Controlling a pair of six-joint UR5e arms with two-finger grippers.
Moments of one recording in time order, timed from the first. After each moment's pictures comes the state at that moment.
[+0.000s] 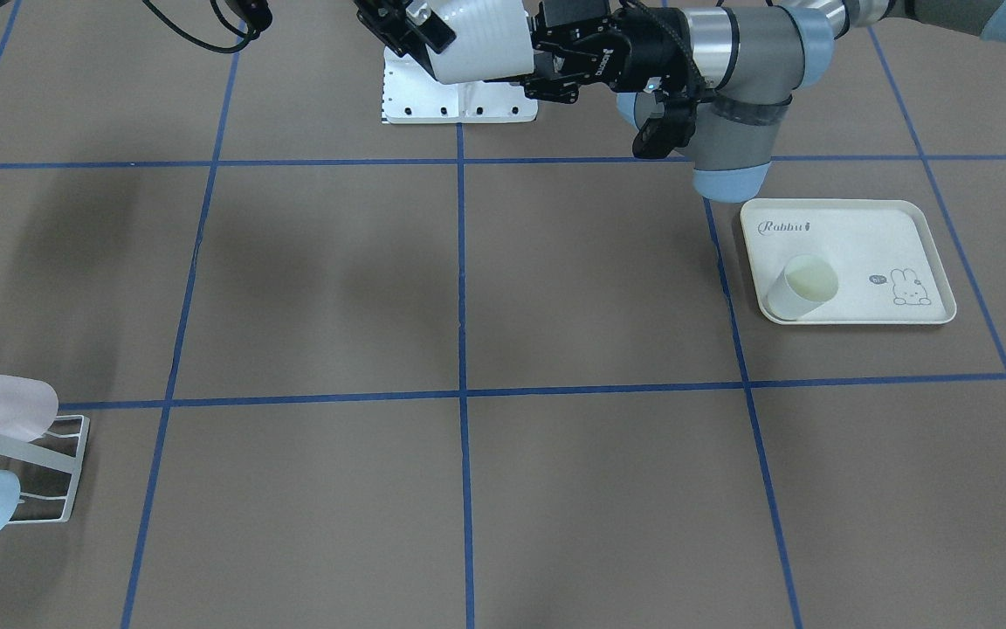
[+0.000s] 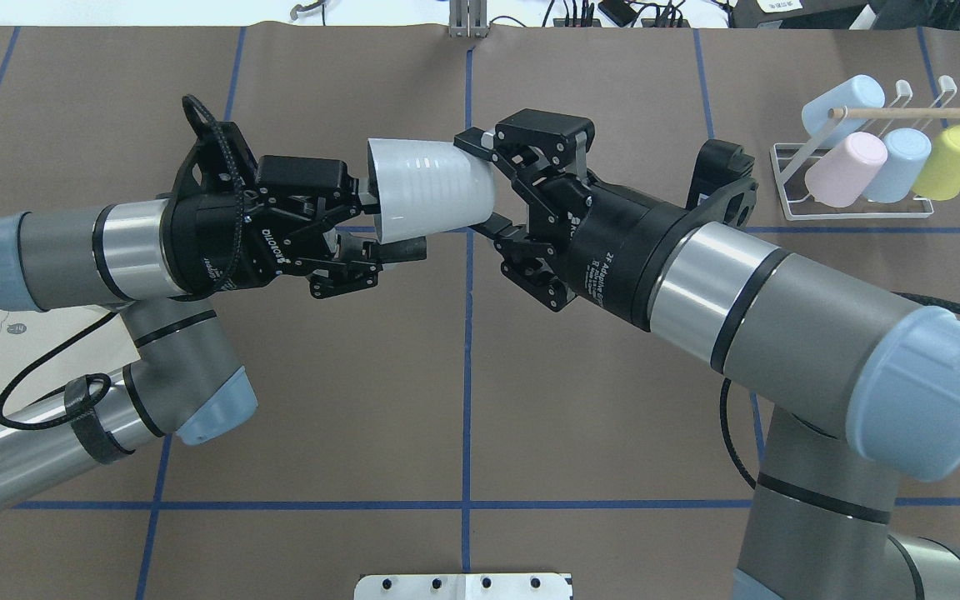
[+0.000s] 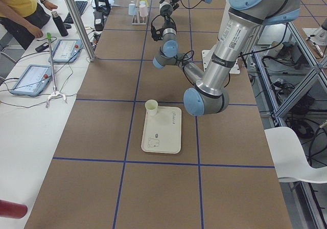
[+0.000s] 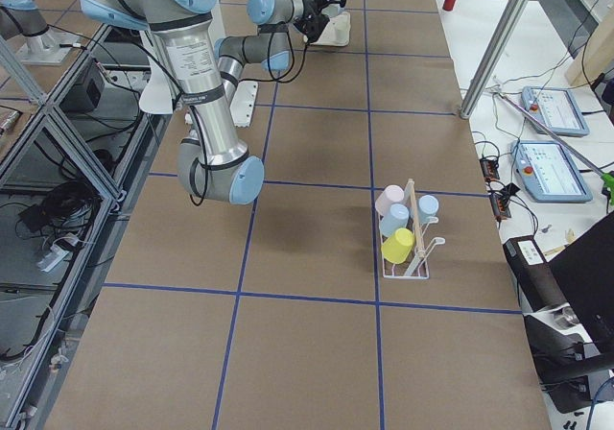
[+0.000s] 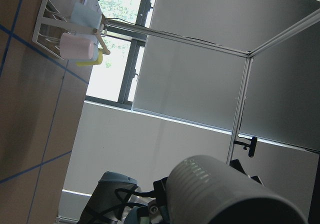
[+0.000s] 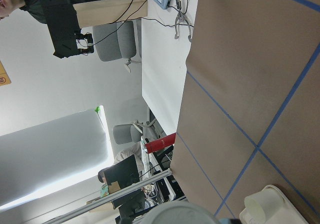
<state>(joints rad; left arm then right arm) -0.62 -2.11 -1.58 -3.50 -1.88 -2.24 0.40 -1.11 2.16 -0.81 1.28 2.30</state>
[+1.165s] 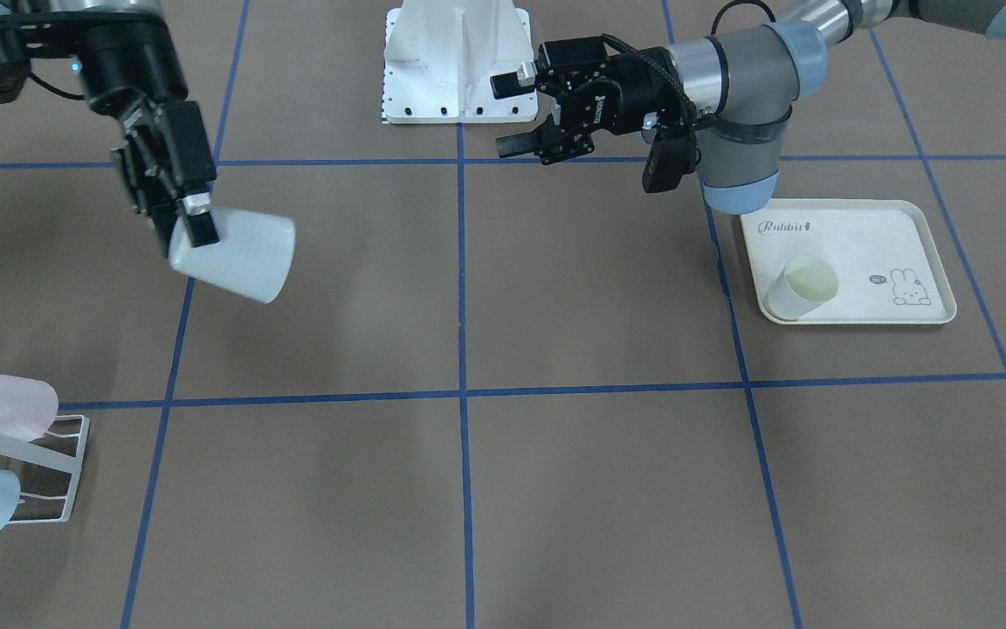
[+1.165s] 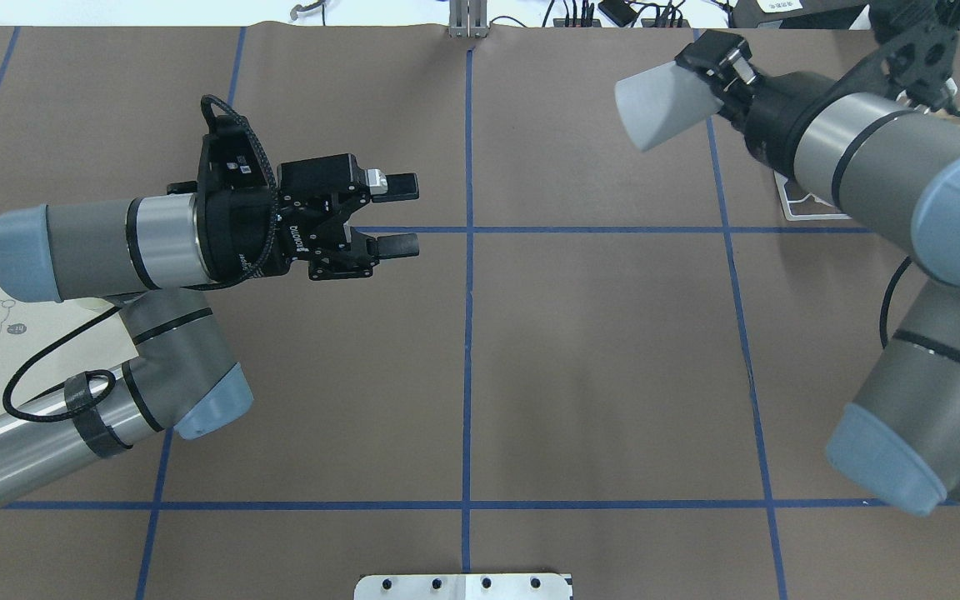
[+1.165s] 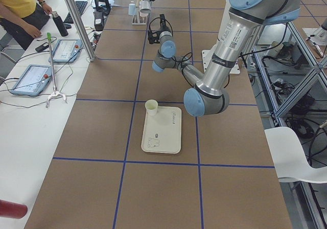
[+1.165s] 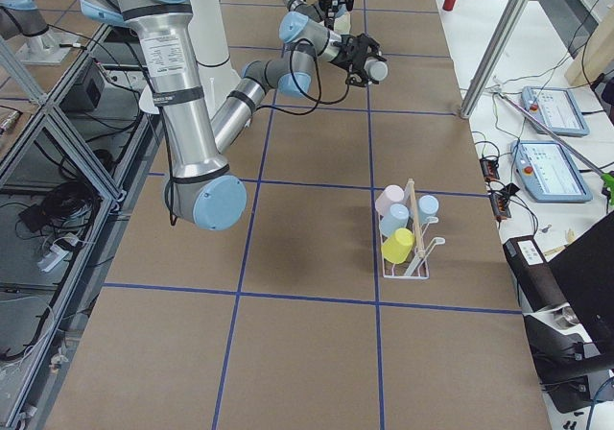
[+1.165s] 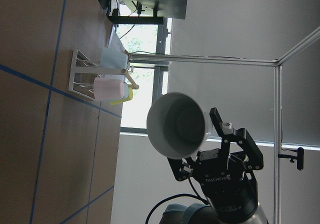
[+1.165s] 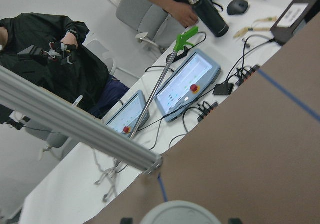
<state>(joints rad) -0.63 -2.10 -1.54 -3.38 -1.87 -2.04 0.76 -1.29 2.11 -1.14 1.29 1.70</state>
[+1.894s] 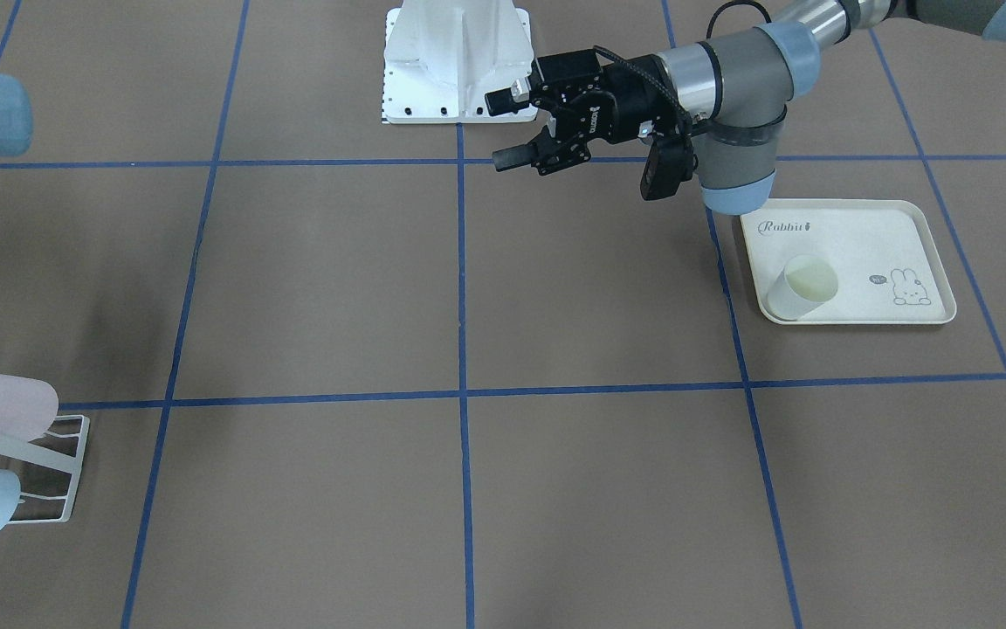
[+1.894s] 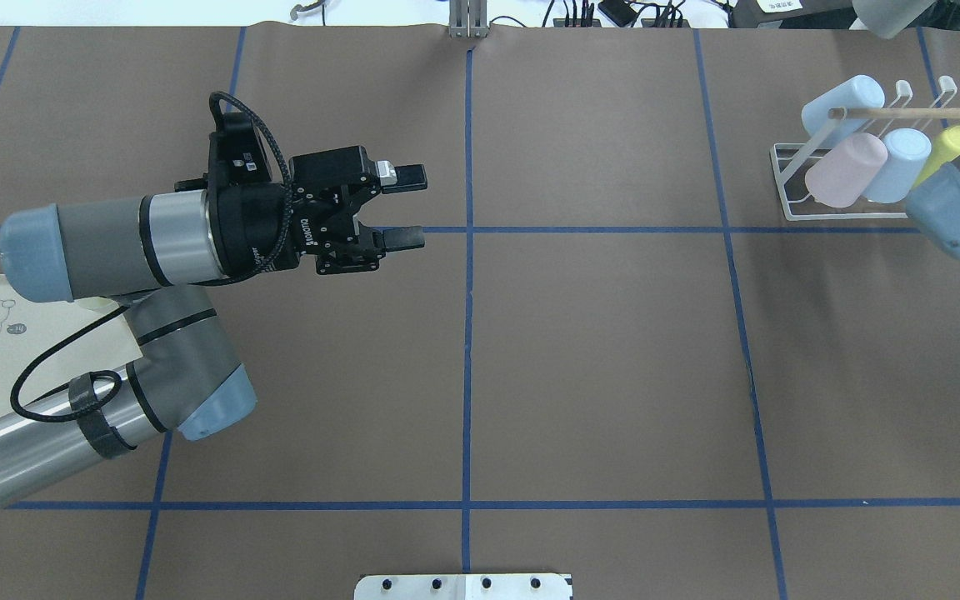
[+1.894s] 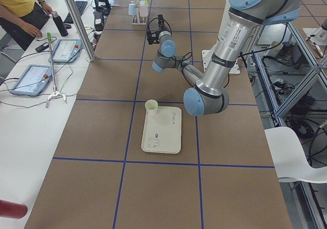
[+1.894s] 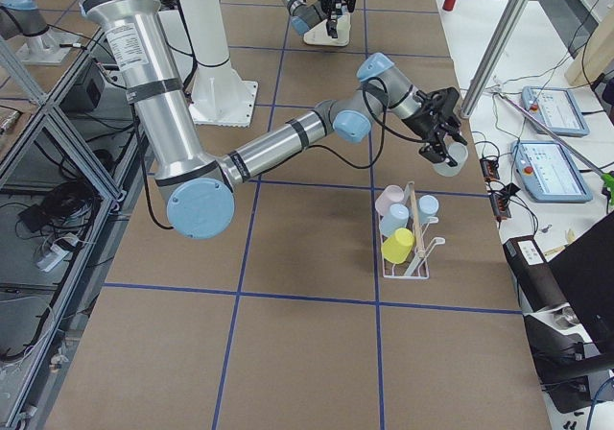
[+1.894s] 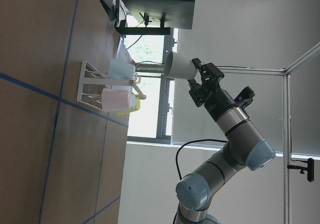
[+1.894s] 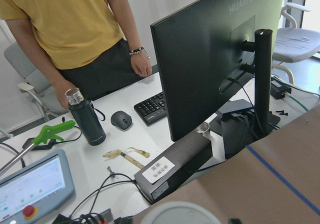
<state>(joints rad) -0.63 -2.11 -1.54 -3.33 -1.84 -2.04 1.16 -1.24 1.66 -1.09 1.45 1.28</state>
